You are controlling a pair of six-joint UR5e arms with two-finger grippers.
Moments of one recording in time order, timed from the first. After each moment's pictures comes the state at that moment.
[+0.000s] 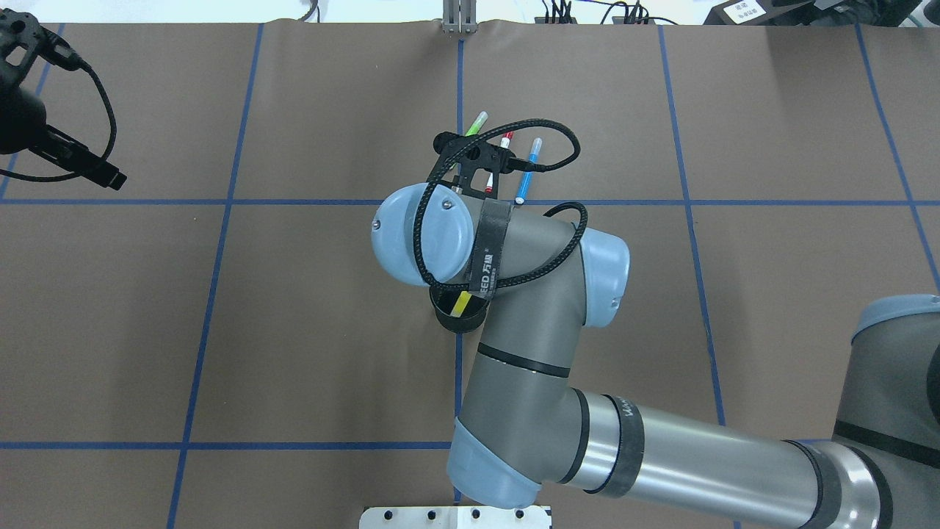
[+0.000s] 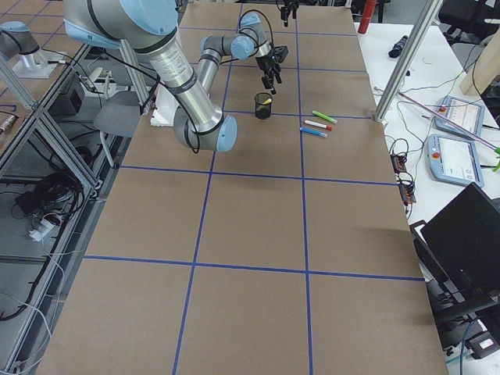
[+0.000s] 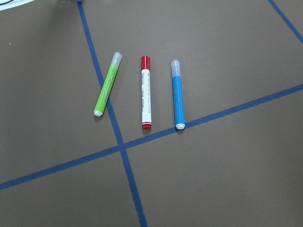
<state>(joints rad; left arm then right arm) -1.09 -1.78 -1.96 -1.59 -2.18 -0.24 0.41 -0.68 1.68 -1.83 1.39 1.59</state>
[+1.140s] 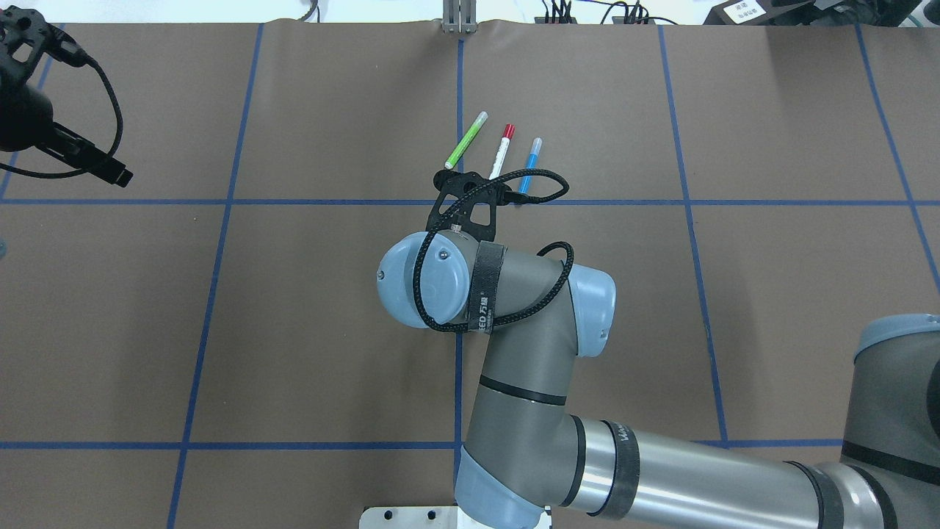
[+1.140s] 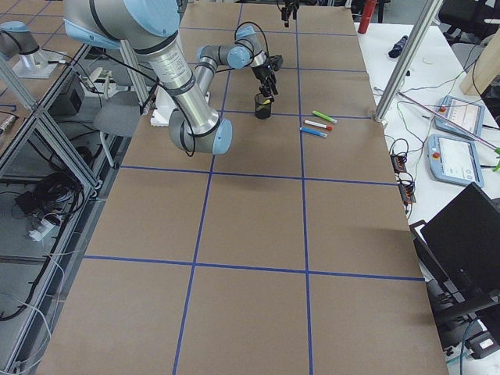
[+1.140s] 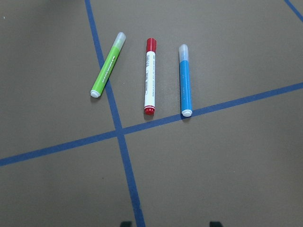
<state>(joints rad) -1.08 -1.80 -1.96 -1.59 -2.18 -0.26 0.36 -0.73 1.66 -1.80 1.33 1.59</state>
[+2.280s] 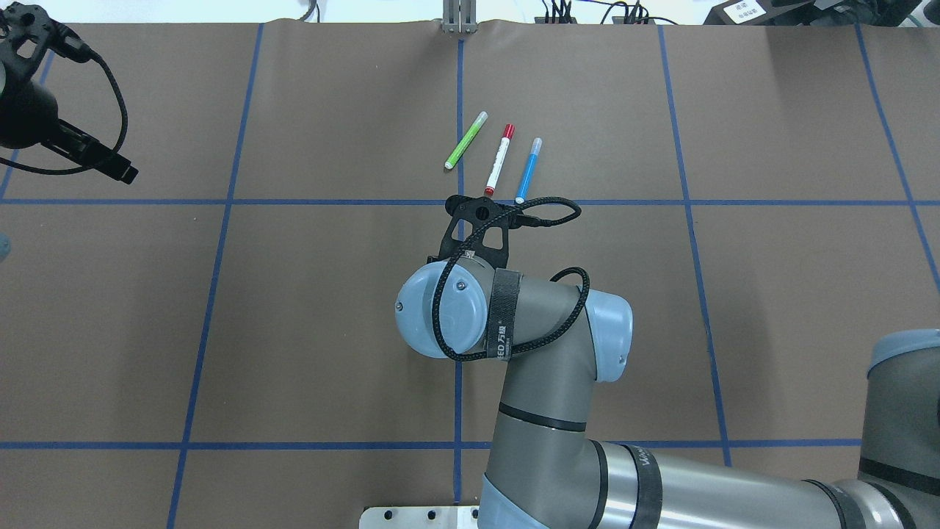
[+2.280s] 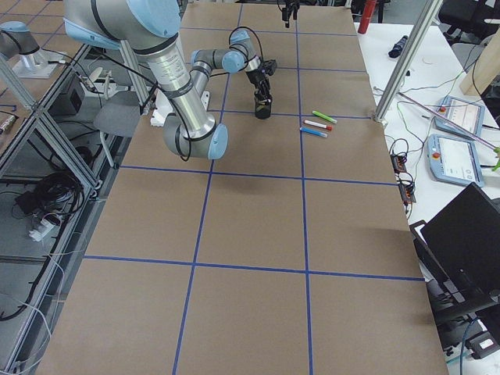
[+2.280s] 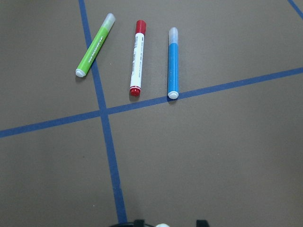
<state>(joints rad) -1.08 -1.81 -1.96 -1.59 -2.18 -0.28 0.33 -0.78 1.71 -1.81 1.31 1.59</state>
